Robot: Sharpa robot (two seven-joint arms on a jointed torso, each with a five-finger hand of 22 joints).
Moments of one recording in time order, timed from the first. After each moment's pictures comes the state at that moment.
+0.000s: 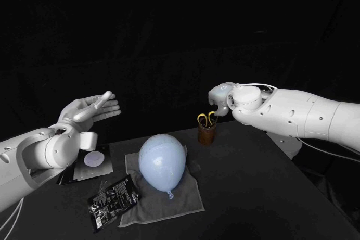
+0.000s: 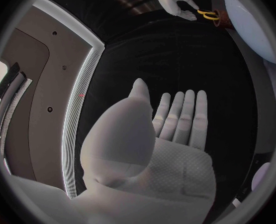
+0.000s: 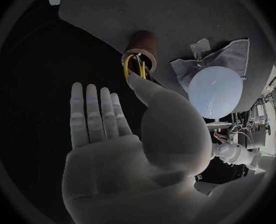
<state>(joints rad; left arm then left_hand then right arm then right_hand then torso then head) 1.29 -0.77 -0.05 1.32 0.07 -0.26 0.35 1.51 -0.02 -0.11 0.29 0.05 0.75 0.19 0.22 0.34 0.89 0.21 0.10 0.07 0.84 0.18 0.14 0.27 0.15 0.81 0.29 0.10 0.07 1.43 -0.75 -0.19 1.17 -1.87 -0.02 -0.30 1.18 -0.21 0.49 0.02 0.05 0.79 0.09 0.09 0.46 0.94 0.05 0.06 0.06 0.93 0.11 0.09 0.22 0.18 0.84 0.25 0.13 0.47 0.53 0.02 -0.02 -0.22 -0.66</state>
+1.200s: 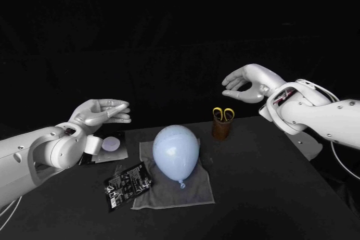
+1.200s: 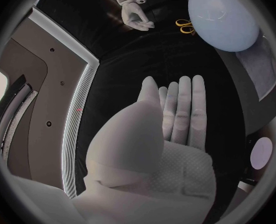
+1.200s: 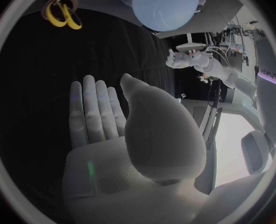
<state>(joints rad) 1.24 -0.91 -0.08 1.40 -0.13 -0.18 0.33 1.72 0.02 -0.18 0.29 0.05 0.91 0.18 0.25 0.30 1.15 0.13 0.11 0.07 1.11 0.08 0.30 0.37 0.17 1.07 0.19 0.25 0.11 1.46 -1.06 -0.19 1.60 -1.21 -0.58 0.06 1.50 -0.17 0.37 0.24 0.05 0.97 0.19 0.14 0.37 1.14 0.14 0.11 0.06 1.14 0.10 0.19 0.19 0.17 0.95 0.23 0.10 0.20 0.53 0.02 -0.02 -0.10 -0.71</state>
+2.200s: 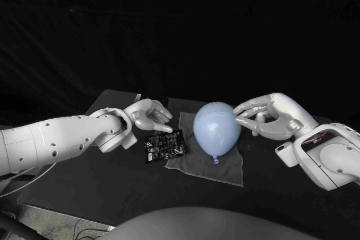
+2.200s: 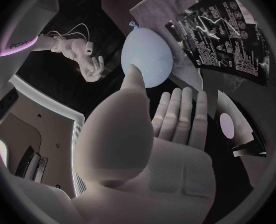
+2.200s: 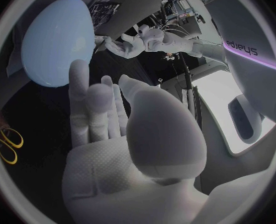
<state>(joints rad) 1.07 -1.00 -0.10 1.53 -0.85 -0.30 0.16 1.54 -0.22 -0.15 0.30 0.05 0.77 0.20 0.21 0.29 0.97 0.20 0.11 0.07 0.68 0.17 0.50 0.53 0.12 0.73 0.29 0.16 0.07 1.24 -1.02 -0.20 1.85 -0.97 -0.58 0.18 1.44 -0.20 0.43 0.20 0.05 1.04 0.15 0.16 0.36 1.29 0.07 0.07 0.08 1.47 -0.01 0.95 0.78 0.17 1.31 0.08 0.62 0.58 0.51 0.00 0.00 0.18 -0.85</state>
